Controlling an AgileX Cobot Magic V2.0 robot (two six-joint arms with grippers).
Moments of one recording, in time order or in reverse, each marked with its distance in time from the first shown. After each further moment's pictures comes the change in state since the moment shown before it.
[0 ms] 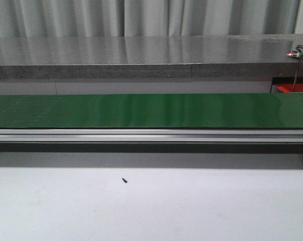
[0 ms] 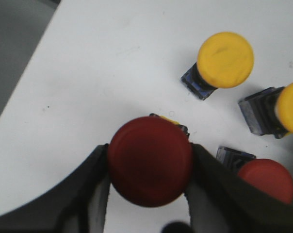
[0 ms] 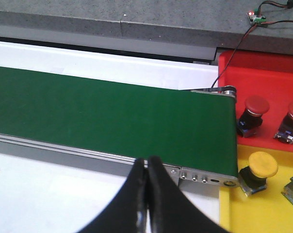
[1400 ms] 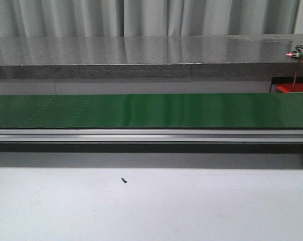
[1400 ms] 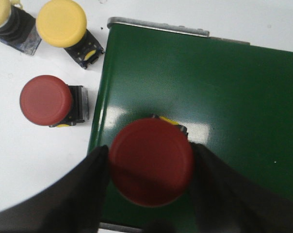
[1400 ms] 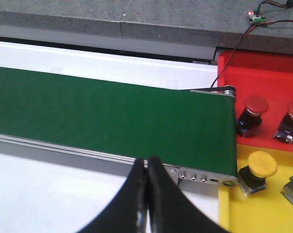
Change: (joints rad) left arm -0.303 -0.238 0.307 -0.030 -0.041 0.037; right arm 0.000 0.000 0.000 0.000 0.000 0.000
